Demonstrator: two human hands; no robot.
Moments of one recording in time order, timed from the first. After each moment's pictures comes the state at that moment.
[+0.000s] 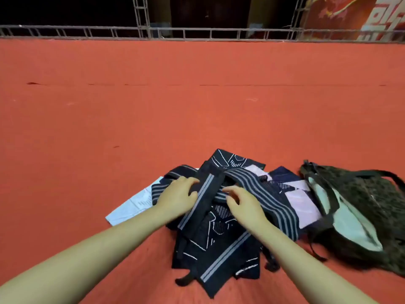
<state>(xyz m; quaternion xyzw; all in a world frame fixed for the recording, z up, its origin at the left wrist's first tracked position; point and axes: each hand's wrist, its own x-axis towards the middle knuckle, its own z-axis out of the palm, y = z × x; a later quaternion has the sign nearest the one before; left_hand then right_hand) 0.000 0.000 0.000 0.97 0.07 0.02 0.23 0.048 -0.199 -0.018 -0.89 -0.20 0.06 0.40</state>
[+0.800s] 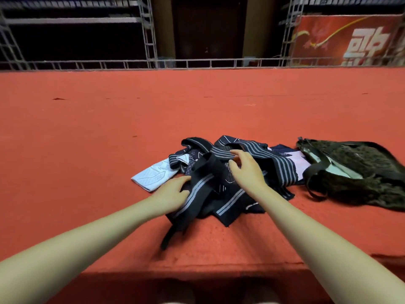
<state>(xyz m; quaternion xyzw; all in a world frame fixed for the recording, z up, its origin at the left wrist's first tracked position) -0.175 -0.016 -0.036 0.96 0.04 0.04 0.27 -0.046 -0.201 -0.049 -0.88 -0.22 -0.11 0.41</state>
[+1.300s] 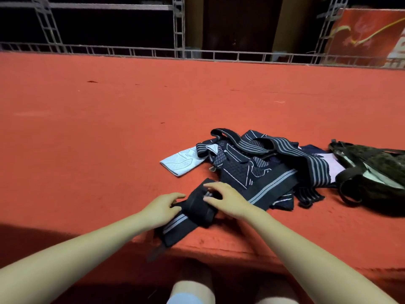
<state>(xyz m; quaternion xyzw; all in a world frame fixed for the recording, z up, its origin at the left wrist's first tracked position) -0.248 0.059 -0.110 0.95 0.13 -0.01 0.28 -0.115 -0.122 -0.118 -0.85 -0.42 0.09 0.32</state>
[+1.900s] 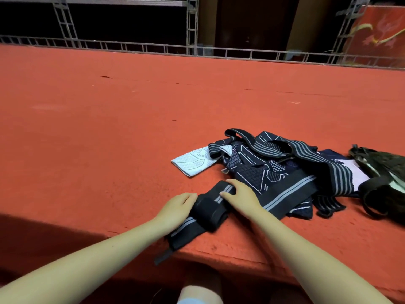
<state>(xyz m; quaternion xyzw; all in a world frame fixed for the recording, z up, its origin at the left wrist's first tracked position) -0.244 0.053 -0.119 0.89 0.20 0.06 0.41 -0.098 -0.103 -0.127 -0.91 -0.28 0.06 0.31</state>
